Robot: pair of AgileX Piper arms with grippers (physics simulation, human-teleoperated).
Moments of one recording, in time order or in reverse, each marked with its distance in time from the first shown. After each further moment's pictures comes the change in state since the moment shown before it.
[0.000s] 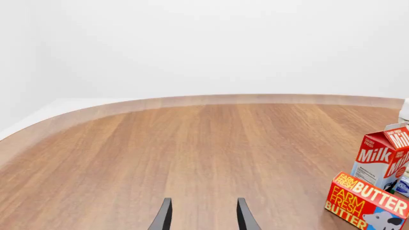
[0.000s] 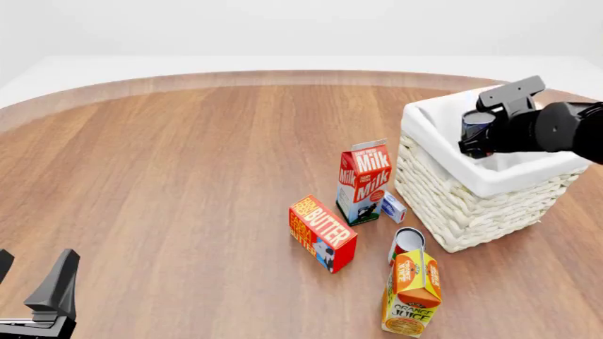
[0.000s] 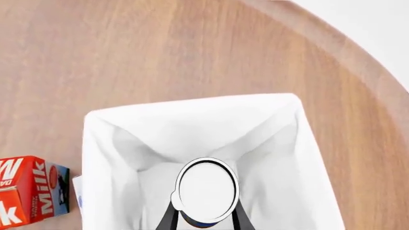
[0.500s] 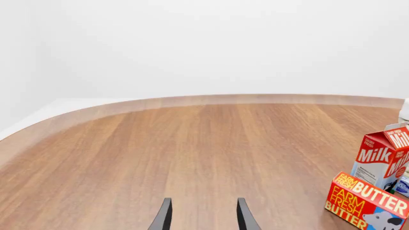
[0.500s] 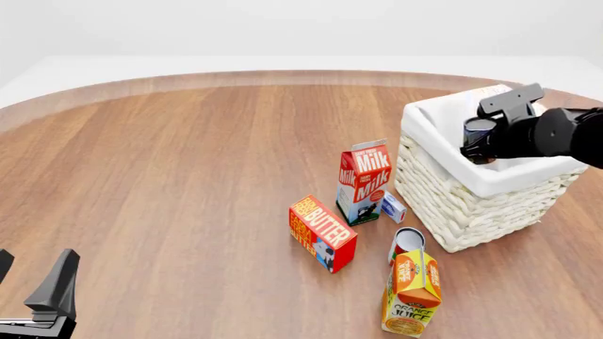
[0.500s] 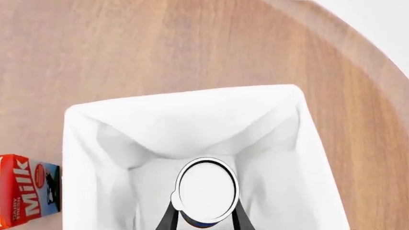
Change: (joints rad) left arm 0.000 0.000 0.000 0.000 0.000; right arm -0.020 0.029 0.010 -0.013 -0.007
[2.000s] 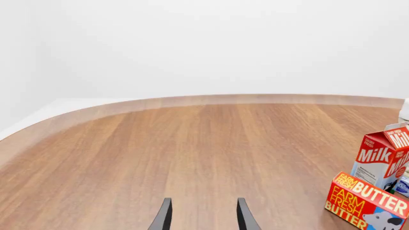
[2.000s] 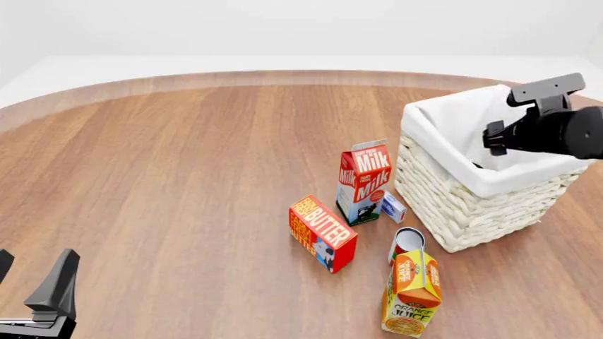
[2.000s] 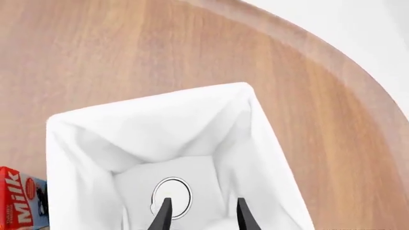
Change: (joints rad) left arm 0.000 0.000 0.000 0.000 0.000; right arm -0.059 -0.107 0.052 -0.050 0.049
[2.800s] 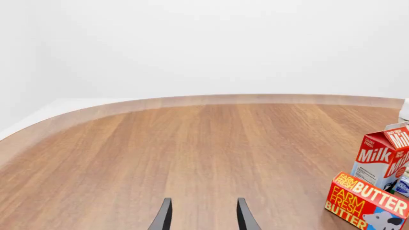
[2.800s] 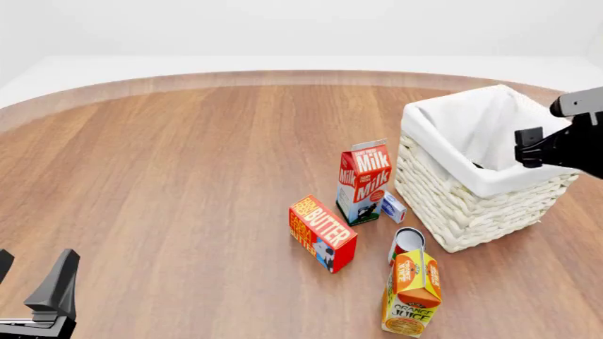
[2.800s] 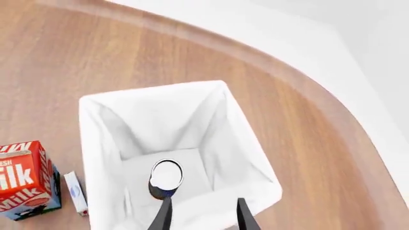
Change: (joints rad) left arm 0.000 0.000 0.000 0.000 0.000; right arm -0.022 -0.355 0.254 -0.079 -0.011
